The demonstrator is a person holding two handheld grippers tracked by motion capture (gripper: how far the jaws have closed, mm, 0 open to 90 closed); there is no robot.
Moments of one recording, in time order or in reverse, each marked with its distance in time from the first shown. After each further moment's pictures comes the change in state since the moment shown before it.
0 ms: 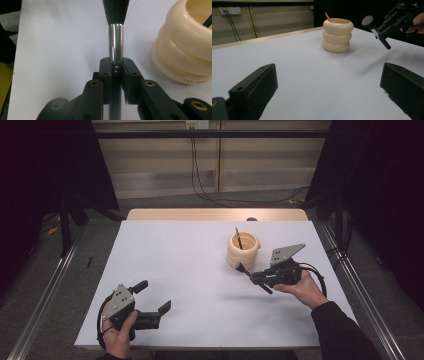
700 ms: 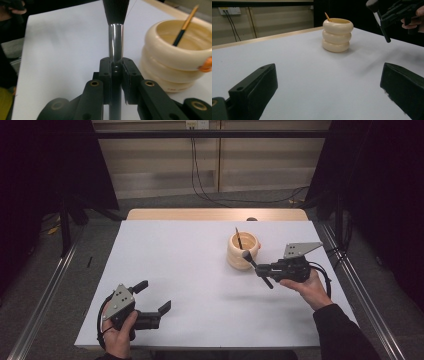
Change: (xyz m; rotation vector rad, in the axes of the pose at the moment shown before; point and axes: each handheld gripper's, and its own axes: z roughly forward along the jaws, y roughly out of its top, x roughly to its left) left arm 0.000 0.000 0.000 -0.002 0.001 0.000; right arm -0.004 -0.005 -0.022 -0.183 -0.039 0.063
